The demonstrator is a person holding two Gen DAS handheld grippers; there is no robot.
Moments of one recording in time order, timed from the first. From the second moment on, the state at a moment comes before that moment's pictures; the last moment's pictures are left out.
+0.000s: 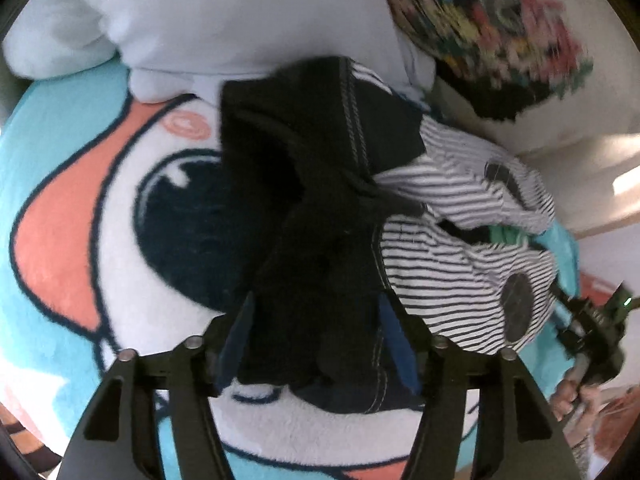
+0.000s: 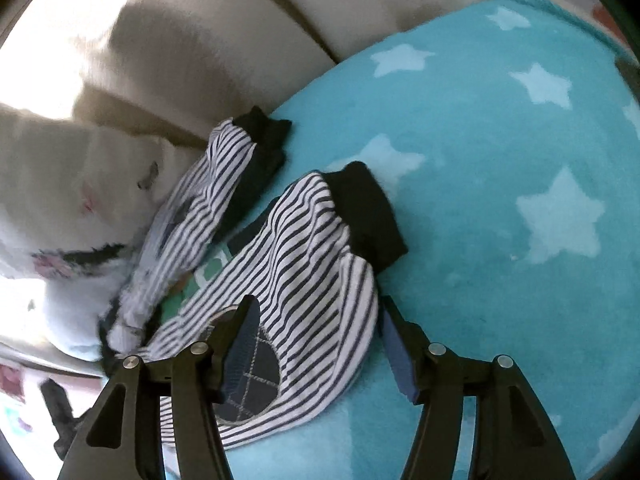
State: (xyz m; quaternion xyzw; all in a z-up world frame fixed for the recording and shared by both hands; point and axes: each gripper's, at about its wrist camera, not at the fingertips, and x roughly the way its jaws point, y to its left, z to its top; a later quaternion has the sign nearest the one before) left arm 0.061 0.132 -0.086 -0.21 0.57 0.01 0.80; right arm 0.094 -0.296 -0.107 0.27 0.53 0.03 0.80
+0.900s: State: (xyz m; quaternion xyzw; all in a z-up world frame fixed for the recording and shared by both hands) left arm 0.006 0.161 -0.045 -0.23 0.57 -0.01 0.79; right arm 0.040 -0.247 -0.081 0.24 0.56 0.08 0.79
